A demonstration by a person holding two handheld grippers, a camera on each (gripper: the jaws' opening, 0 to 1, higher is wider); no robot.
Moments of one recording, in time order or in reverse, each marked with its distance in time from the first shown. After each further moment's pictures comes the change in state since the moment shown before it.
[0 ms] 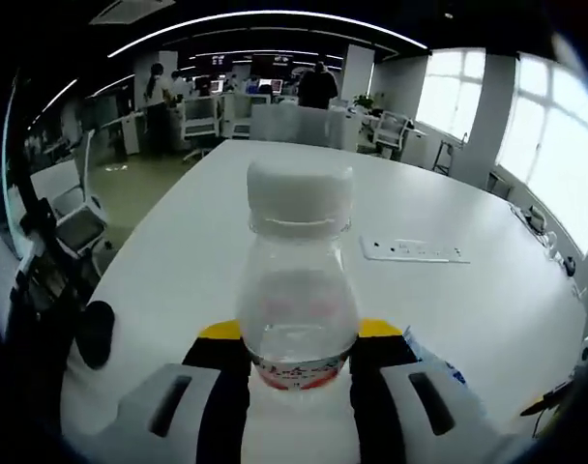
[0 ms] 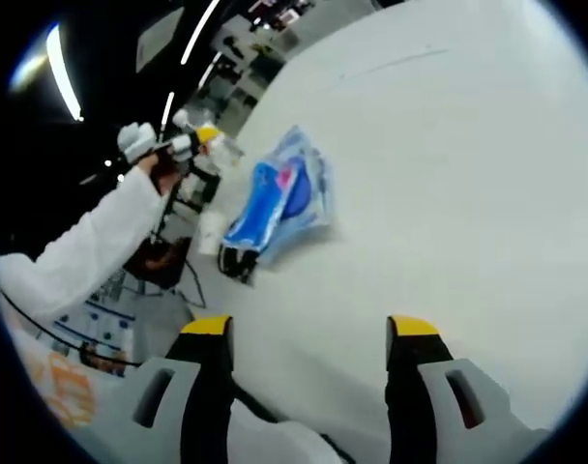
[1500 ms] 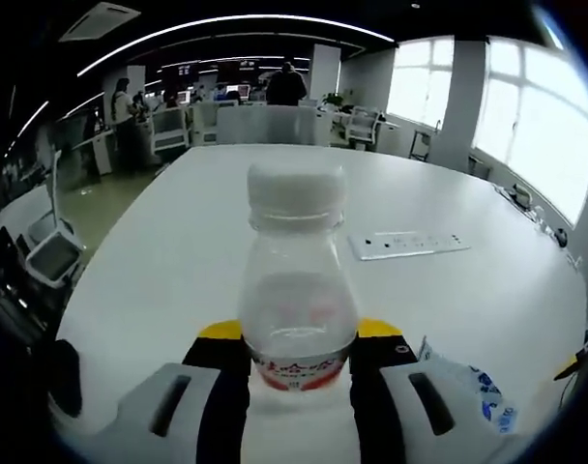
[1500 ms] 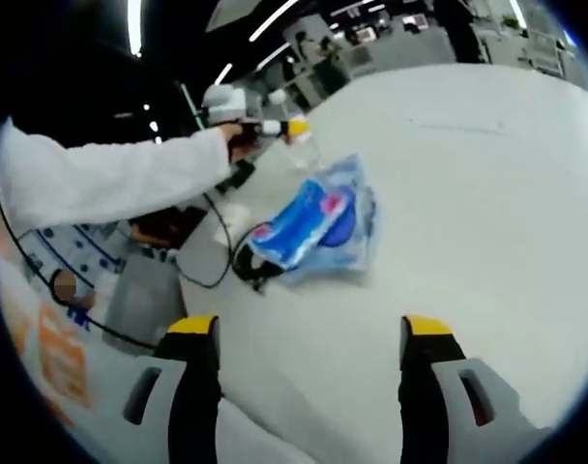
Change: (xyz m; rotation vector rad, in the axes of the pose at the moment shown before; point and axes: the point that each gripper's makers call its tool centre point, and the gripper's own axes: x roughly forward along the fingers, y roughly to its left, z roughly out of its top) left arm 0.053 -0.012 -0.010 0.106 -0.016 -0.101; right arm 0.006 0.029 0.027 -0.357 -0.052 0.021
